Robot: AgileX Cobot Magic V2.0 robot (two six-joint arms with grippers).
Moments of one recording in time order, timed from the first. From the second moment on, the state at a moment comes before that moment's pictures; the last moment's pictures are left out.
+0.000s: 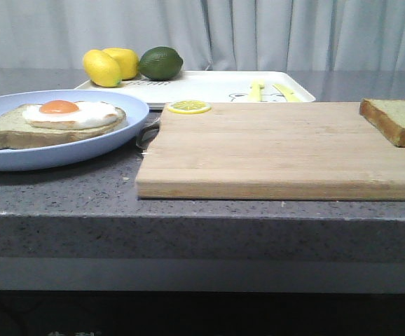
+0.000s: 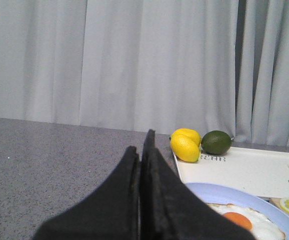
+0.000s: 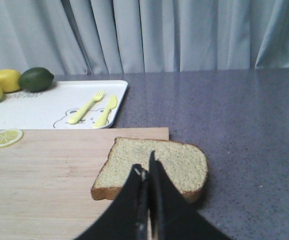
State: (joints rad) left arm -0.02 0.13 -0.32 -0.06 0.15 -0.04; right arm 0.02 0.18 -0.40 0.08 0.39 0.03
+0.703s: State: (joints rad) left arm -0.02 0.54 -0.56 0.01 0.20 -0.04; right arm 0.02 0.62 -0.59 0.20 0.41 0.03
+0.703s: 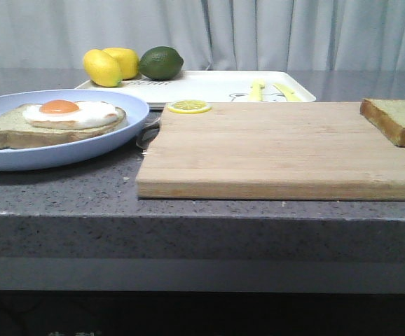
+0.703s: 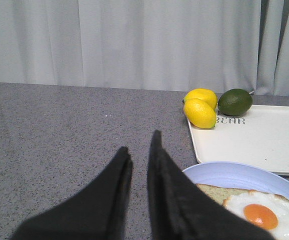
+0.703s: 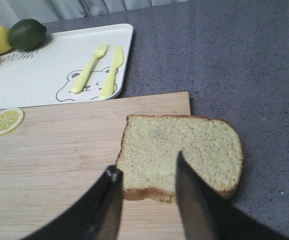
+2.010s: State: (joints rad) left arm -0.02 0.54 -0.56 0.01 0.20 -0.04; right arm -0.39 1.58 -1.10 0.65 0.85 -0.33
